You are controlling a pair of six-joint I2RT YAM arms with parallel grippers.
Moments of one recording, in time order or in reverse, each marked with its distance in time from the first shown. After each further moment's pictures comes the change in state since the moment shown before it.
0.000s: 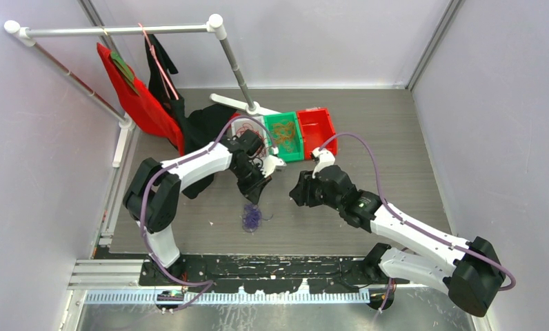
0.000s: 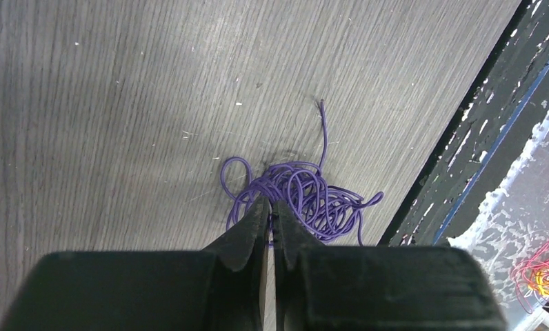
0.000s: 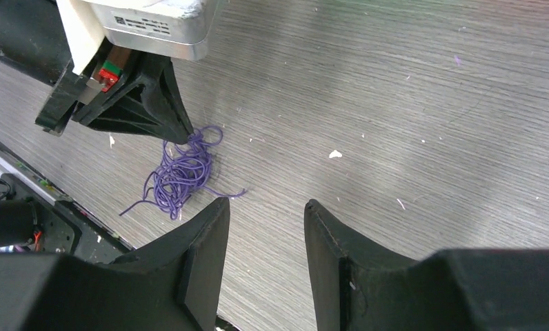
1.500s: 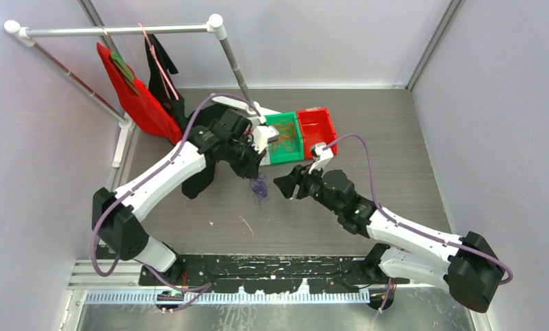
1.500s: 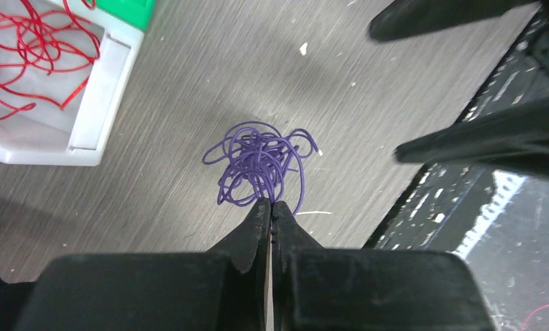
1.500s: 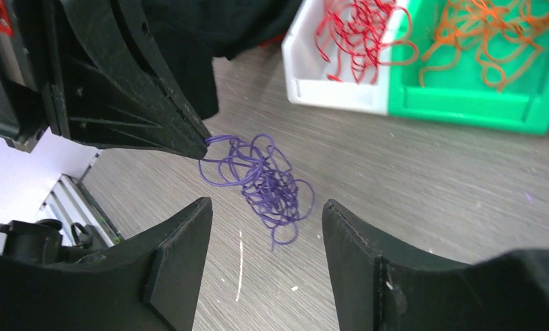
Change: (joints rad) left arm -0.019 -0.264 0.098 -0.009 -0.192 -0.206; right arm 0.045 0.010 -0.098 0.446 0.030 -0.004
